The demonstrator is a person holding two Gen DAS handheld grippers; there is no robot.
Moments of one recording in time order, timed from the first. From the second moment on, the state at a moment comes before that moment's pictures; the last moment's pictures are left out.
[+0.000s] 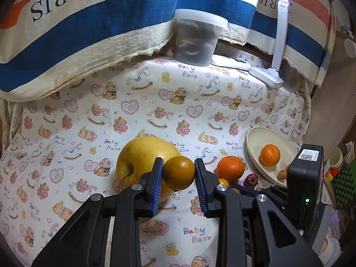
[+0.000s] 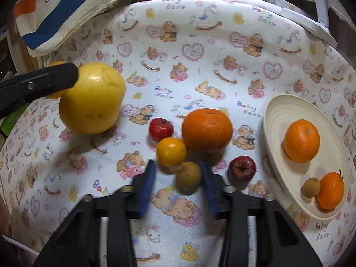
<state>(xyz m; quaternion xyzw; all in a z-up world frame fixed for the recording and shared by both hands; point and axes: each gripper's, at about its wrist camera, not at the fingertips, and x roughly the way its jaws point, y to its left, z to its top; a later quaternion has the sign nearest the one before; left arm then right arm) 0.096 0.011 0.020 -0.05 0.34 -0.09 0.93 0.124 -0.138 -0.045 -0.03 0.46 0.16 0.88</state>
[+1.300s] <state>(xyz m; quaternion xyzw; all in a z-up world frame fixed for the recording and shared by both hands) 0.072 -0.019 0.031 0.00 0.29 -0.10 0.95 0.092 -0.254 0.029 0.05 0.36 0.12 0.92</state>
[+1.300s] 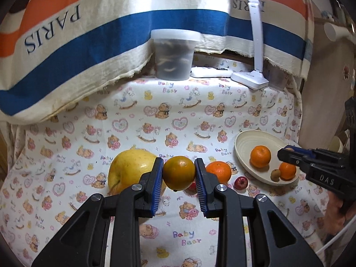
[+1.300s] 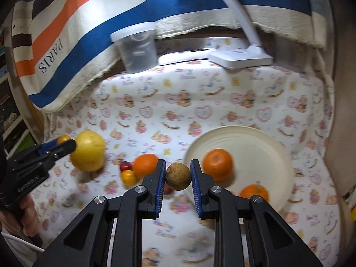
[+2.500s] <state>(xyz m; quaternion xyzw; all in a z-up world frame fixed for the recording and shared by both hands) 0.063 -0.053 0.018 0.03 0.29 -0.10 0.95 0.111 -0.295 -0.025 0.09 0.42 0.10 0.90</state>
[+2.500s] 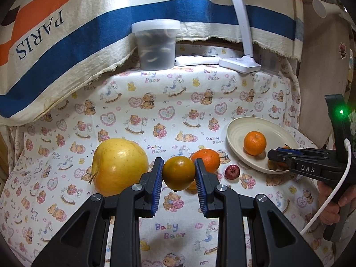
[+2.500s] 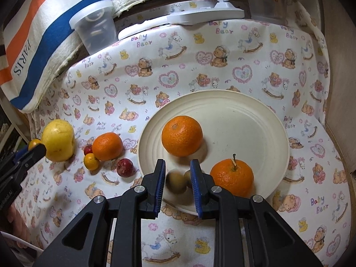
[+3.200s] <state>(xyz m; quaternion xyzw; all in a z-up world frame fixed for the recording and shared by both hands) 0.119 -0.153 0.020 0.05 0.39 -0.22 0.89 0.093 -0.355 0.012 0.15 0.34 0.02 0.93</state>
